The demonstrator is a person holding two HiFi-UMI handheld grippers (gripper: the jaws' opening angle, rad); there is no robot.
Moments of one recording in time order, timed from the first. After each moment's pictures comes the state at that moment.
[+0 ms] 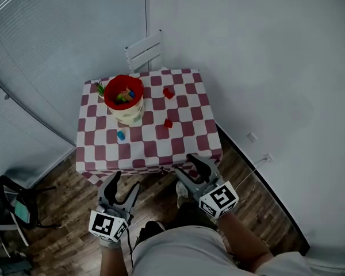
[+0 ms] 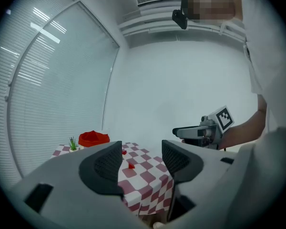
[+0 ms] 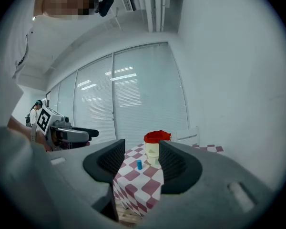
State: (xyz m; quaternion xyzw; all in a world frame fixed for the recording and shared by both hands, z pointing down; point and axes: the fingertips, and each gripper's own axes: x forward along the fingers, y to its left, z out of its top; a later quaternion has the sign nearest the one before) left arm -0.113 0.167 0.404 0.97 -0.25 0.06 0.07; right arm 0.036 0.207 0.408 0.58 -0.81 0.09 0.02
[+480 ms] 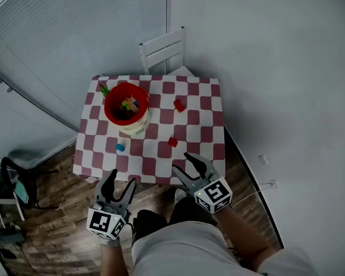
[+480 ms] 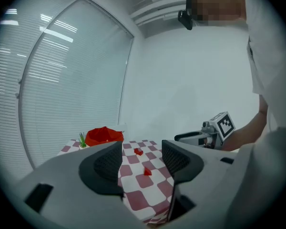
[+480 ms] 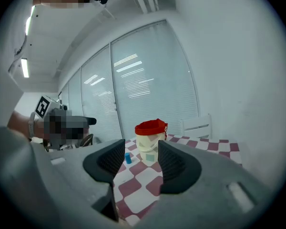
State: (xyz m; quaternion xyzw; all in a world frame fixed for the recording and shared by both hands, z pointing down) left arm -0.039 0.062 0.418 0.92 -0.36 0.09 0.11; right arm 0.122 0.075 0.461 0.50 -0.85 0.15 0.07
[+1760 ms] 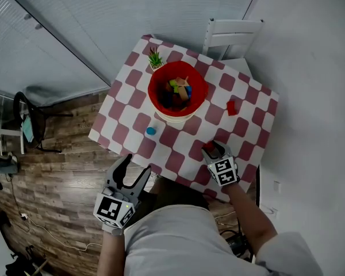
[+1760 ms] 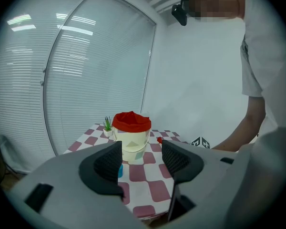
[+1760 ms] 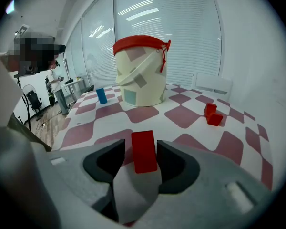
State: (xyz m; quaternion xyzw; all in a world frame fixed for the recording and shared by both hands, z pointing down) left arm -0.082 0.002 0.476 0.86 -0.46 0.14 0.18; right arm 0.139 -0.043 0.699 0.40 -0.83 0.19 0.33
